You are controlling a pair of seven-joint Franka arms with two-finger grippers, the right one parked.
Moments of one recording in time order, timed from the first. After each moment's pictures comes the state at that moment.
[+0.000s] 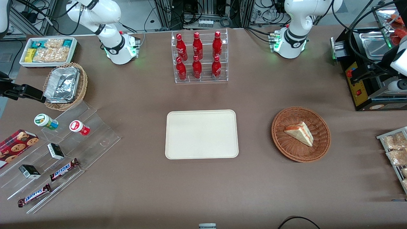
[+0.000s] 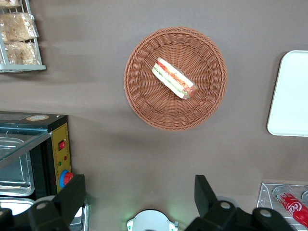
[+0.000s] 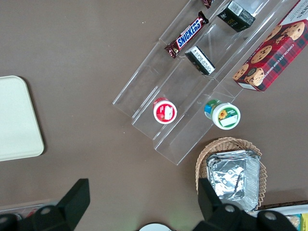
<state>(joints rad) -0.04 -0.04 0.04 -1.57 0.03 1.42 -0.06</state>
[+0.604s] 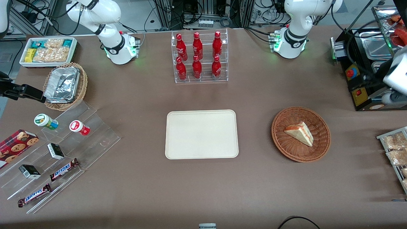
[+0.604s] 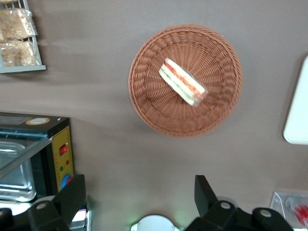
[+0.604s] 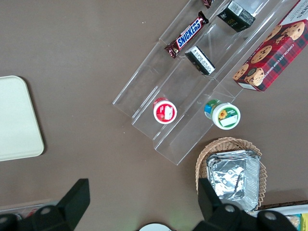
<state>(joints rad) -0.04 0.05 0.04 -1.61 0.06 1.51 -0.09</state>
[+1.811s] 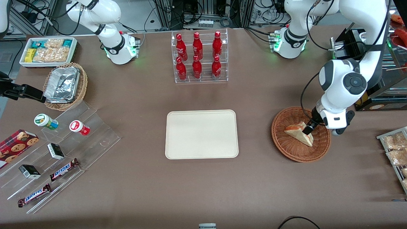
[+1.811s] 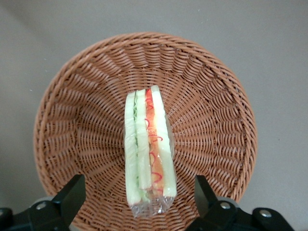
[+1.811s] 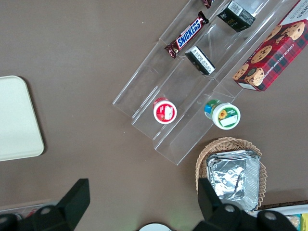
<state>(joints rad) -0.11 0.15 0.01 -2.24 0.04 2.45 -0.96</state>
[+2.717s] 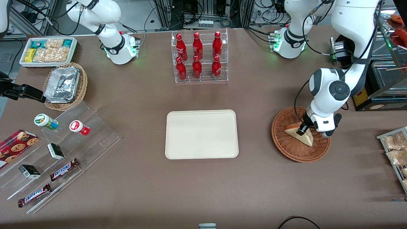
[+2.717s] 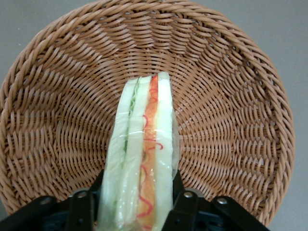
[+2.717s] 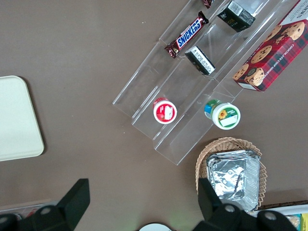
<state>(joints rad) -0.11 0.24 0.01 -2.30 0.04 2.61 -1.04</state>
